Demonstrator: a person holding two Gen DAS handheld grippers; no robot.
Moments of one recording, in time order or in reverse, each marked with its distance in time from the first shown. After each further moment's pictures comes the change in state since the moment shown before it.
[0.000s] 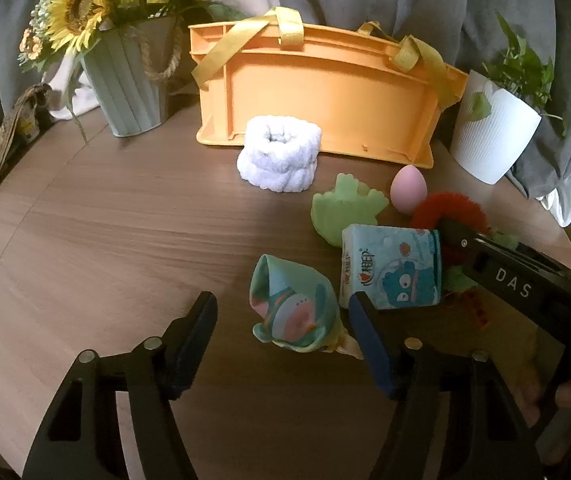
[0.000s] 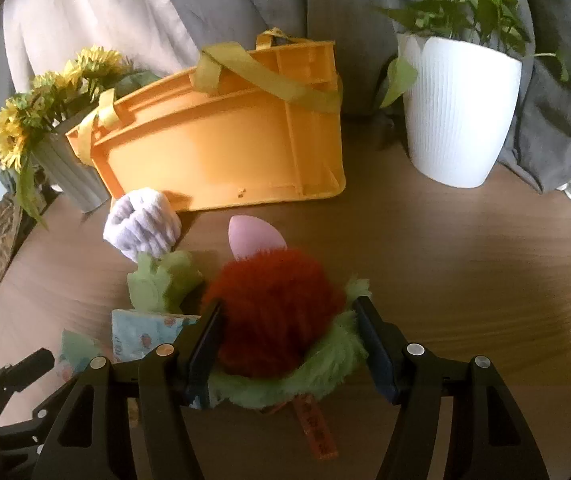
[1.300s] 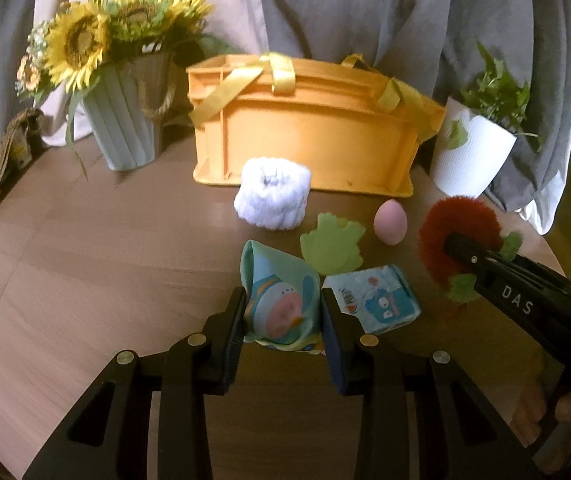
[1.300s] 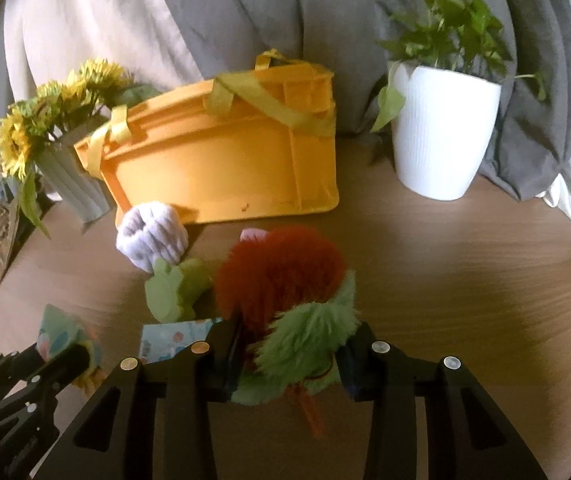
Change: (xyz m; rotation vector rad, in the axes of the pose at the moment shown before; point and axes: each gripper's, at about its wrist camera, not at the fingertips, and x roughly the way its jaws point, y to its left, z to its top) left arm -0.030 0.011 0.015 0.034 -0.086 -0.068; right arm -0.039 0.015 0.007 0.016 -0.060 -0.056
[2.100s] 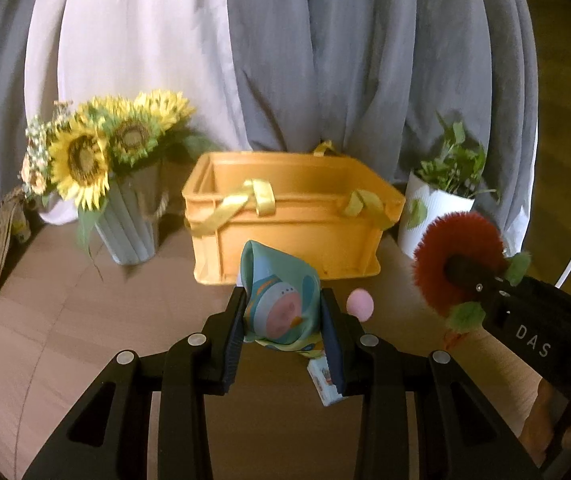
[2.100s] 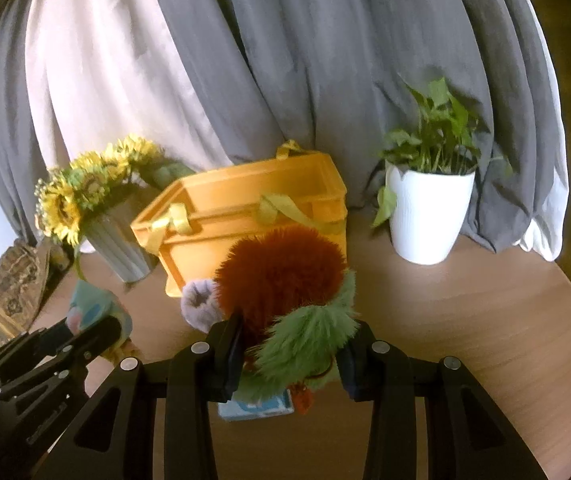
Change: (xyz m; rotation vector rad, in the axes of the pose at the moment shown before) left arm -0.069 0.006 0.056 0.078 -0.201 -0.067; right arm -0.088 0.036 0.034 0.019 -0.176 0.012
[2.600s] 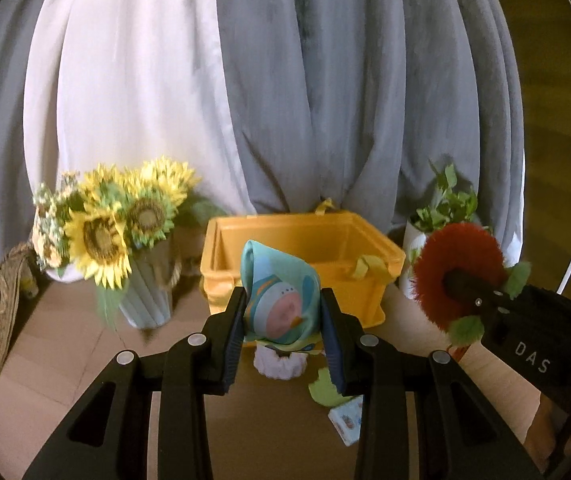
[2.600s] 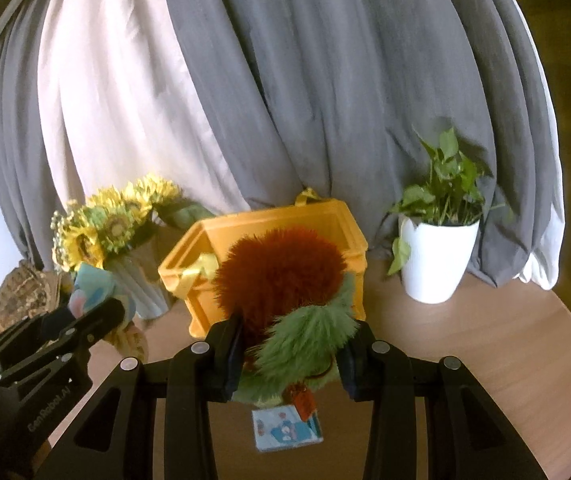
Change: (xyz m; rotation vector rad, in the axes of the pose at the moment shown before) left arm -0.025 0.018 0.041 0.065 -0.150 -0.016; right arm -0.024 0.032 0.030 0.002 -0.116 -0.009
